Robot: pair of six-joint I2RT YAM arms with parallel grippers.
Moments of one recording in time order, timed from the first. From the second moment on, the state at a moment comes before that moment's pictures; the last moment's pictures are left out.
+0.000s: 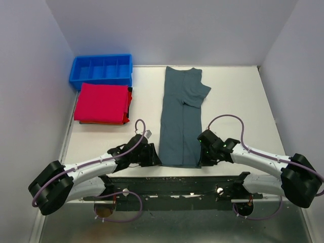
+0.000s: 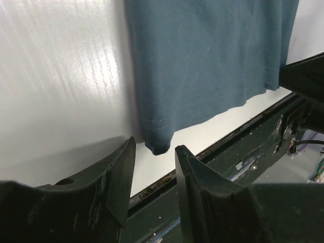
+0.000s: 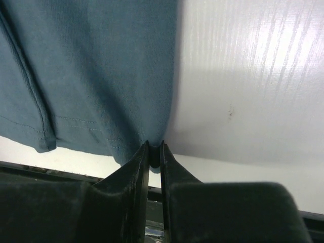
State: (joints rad) left arm -0.84 1.07 0.35 -0.10 0.17 -0.92; right arm 0.79 1.17 0.53 -0.56 0.02 0.86
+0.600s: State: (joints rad) left arm -0.85 1.15 0.37 -0.05 0.19 -0.94; right arm 0.79 1.16 0.55 -0.64 0.05 0.88
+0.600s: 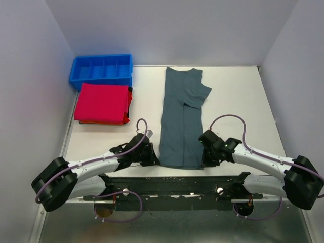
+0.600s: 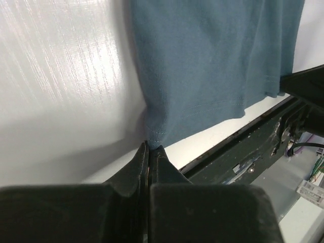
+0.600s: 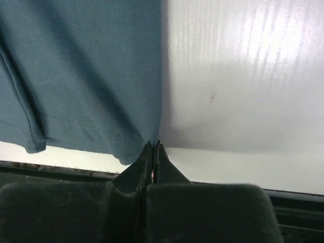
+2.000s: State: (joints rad) left arm -0.44 1.78 1.22 -0.09 0.26 -0.78; right arm 0.28 1.80 1.44 -0.74 0.05 0.56
